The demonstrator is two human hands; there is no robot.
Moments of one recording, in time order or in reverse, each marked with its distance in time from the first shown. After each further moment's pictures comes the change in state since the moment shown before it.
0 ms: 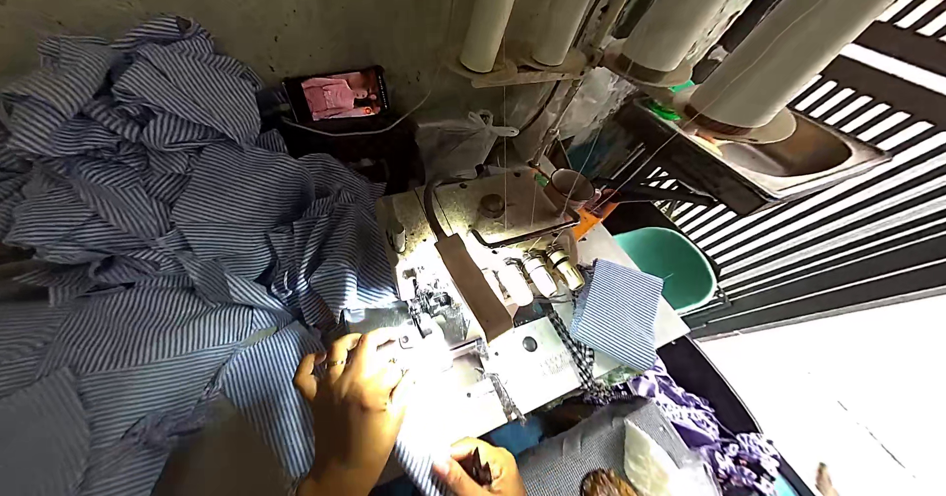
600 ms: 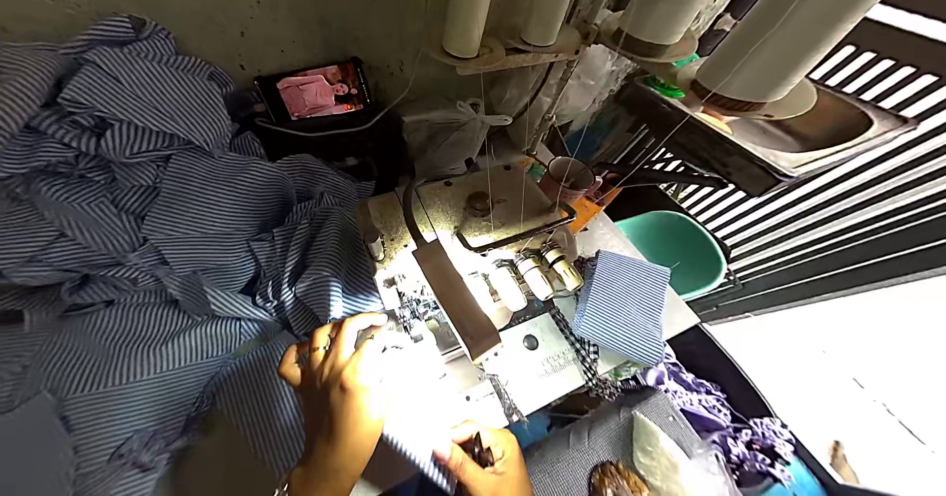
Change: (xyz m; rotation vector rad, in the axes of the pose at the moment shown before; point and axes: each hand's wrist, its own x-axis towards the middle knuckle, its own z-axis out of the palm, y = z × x) left_hand 0.021 -0.005 0.011 -0.007 0.008 -0.039; right_hand 0.021 -0.001 -0.008 0.027 -0.007 -0.063
